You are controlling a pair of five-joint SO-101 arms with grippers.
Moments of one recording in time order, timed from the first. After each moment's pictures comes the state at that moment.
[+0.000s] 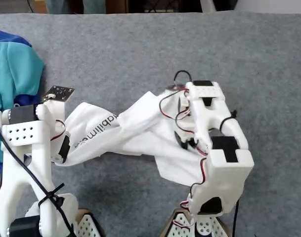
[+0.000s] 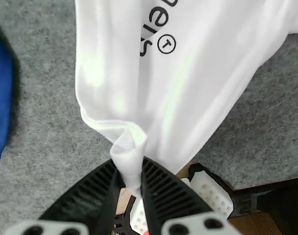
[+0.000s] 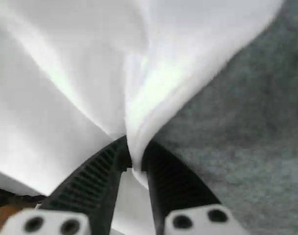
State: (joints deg) left arm -14.9 -31.6 35.6 97.9 -22.9; right arm 0.4 19.8 16.2 84.3 24.7
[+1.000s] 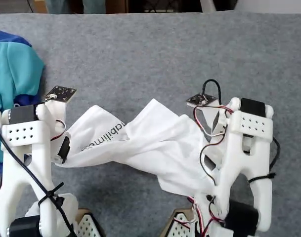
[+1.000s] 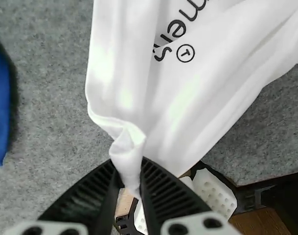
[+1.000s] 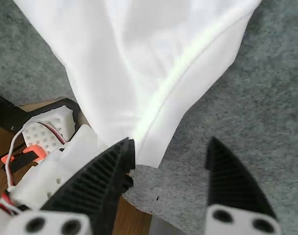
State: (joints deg) left arm -14.9 -31.6 35.6 97.9 -25.5; right arm 15.0 -23.1 33.8 100.0 51.6
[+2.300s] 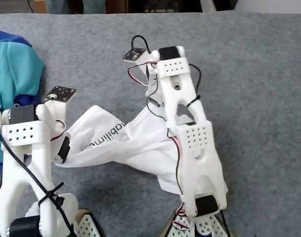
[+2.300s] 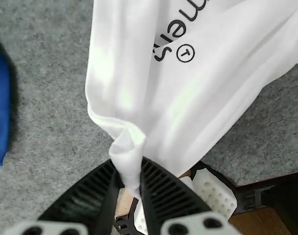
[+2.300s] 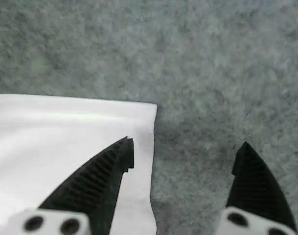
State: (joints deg) left arm -14.9 -31.6 35.6 97.9 -25.5; right arm -14.2 60.2 -61.0 100.4 38.6
